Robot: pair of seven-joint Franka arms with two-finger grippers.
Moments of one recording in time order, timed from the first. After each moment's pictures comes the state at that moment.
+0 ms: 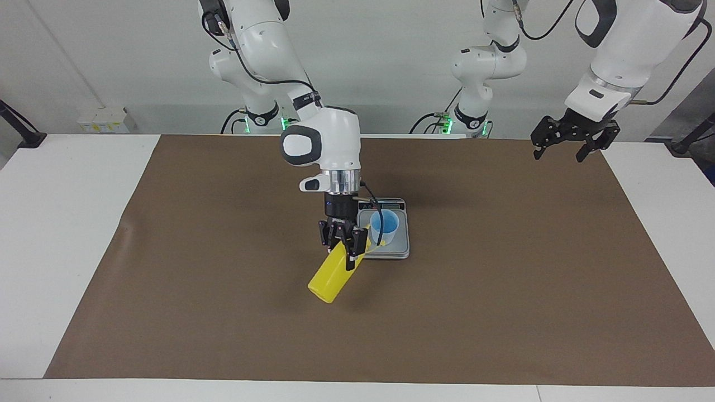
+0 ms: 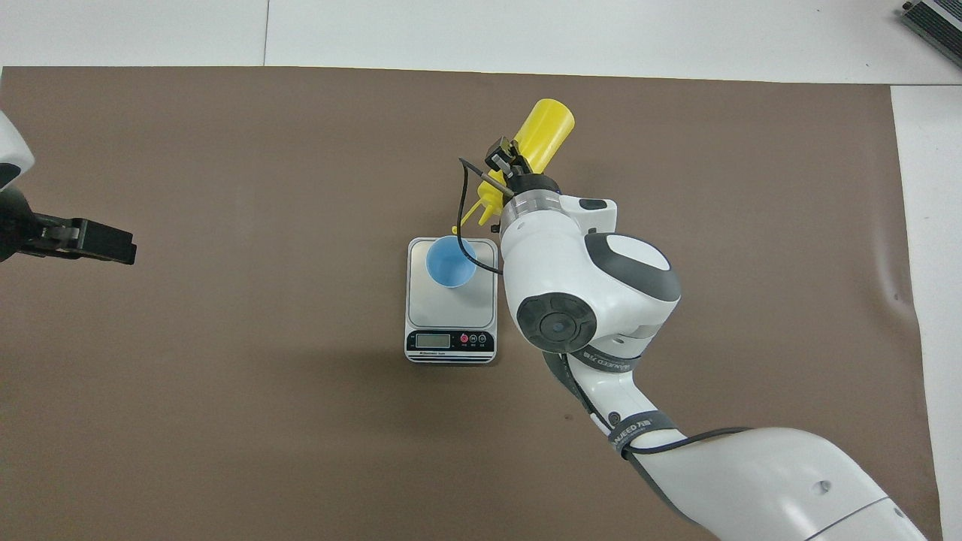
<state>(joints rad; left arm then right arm) 0.03 -0.04 -0.12 -1.63 -0.01 1.59 0.05 0.44 0.41 0.00 -1.76 -1.01 2.77 2.05</state>
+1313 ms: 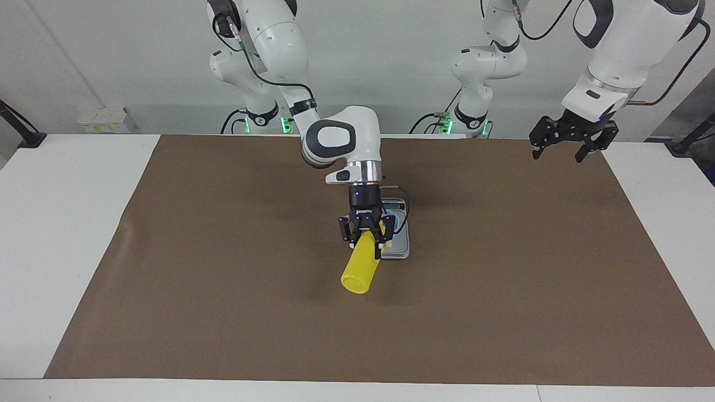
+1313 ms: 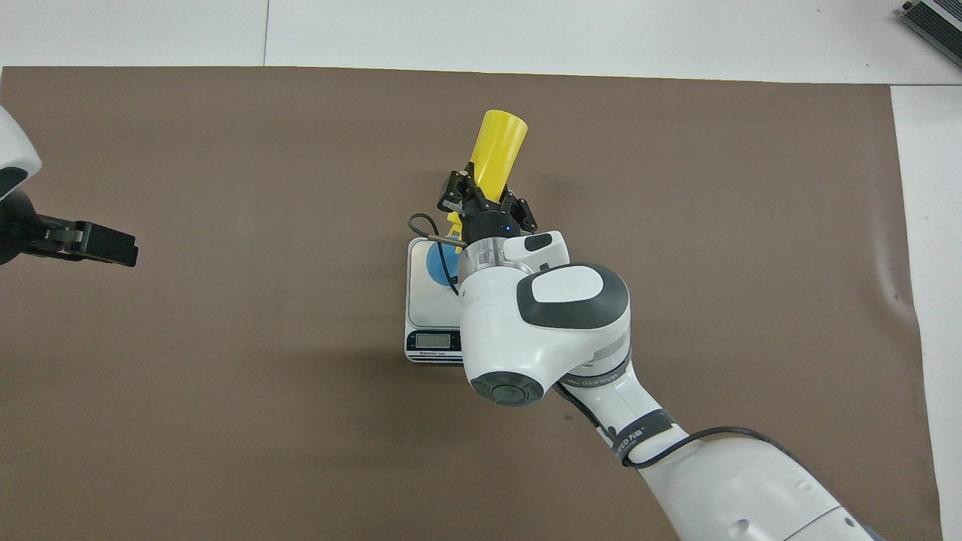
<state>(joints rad) 0.03 -0.04 -0.13 -1.63 0.01 1.59 0.07 0.52 0.42 0.00 -1.75 -1.48 2.76 2.28</state>
